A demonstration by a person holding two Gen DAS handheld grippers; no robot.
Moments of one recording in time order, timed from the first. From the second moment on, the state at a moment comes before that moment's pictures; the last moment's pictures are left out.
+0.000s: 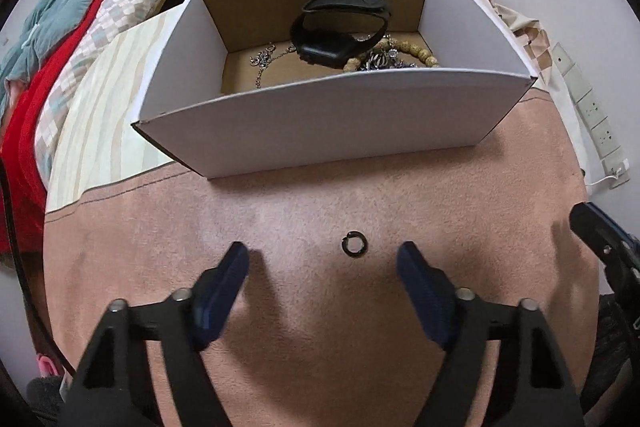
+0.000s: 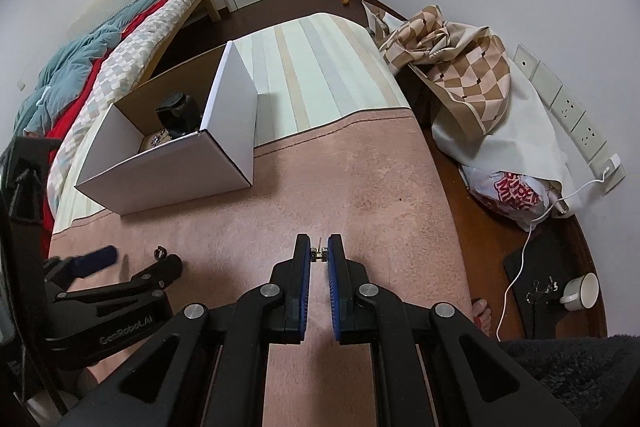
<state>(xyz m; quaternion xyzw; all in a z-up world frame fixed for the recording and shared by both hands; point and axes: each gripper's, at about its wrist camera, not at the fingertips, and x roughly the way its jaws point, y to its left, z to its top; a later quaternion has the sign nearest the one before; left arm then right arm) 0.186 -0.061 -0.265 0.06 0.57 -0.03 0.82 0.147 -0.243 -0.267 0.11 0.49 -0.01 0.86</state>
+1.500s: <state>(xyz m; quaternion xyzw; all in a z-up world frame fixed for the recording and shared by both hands) 0.183 -0.021 -0.248 -0.03 0.56 -0.05 0.83 0.143 -0.241 -0.230 0.13 0.45 0.00 0.88</state>
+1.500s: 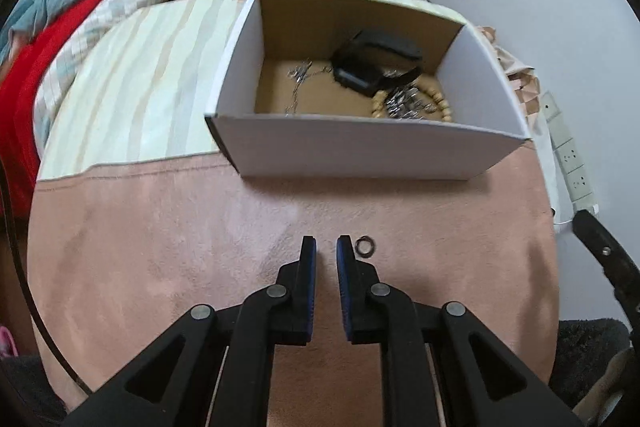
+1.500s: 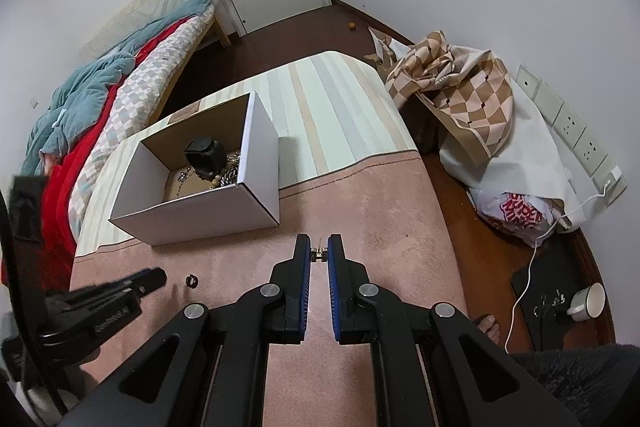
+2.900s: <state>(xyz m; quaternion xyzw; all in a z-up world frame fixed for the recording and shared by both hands) 0.220 -0.027 -0.152 -0.01 0.46 -0.09 0.88 0.201 -0.222 -0.182 0.18 0.44 0.09 0.87</state>
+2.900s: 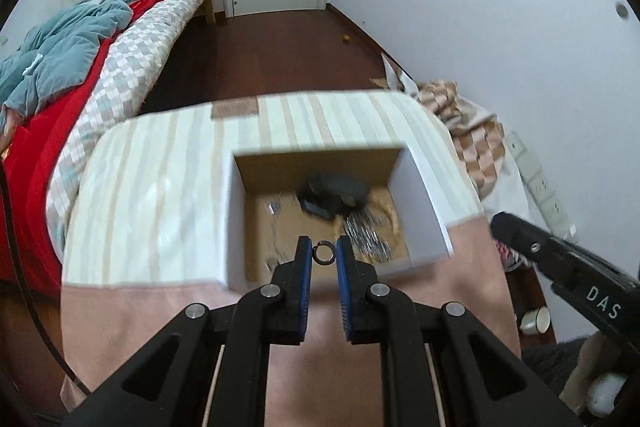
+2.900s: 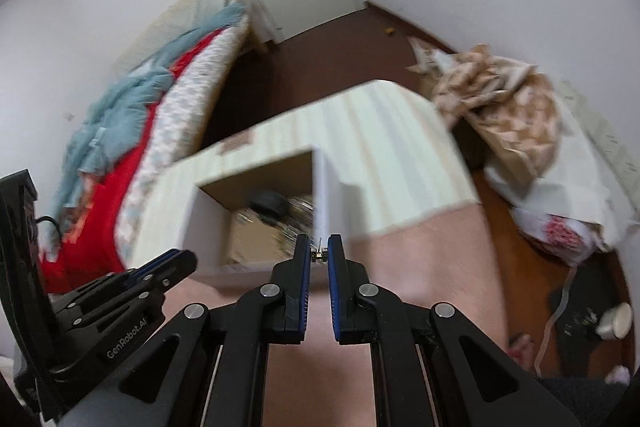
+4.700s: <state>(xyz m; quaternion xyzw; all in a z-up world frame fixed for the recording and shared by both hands) 0.133 0.022 -0.070 -0.01 0.47 0.03 0.88 0.142 -0.171 -0.091 0.00 0.49 0.01 0.87</state>
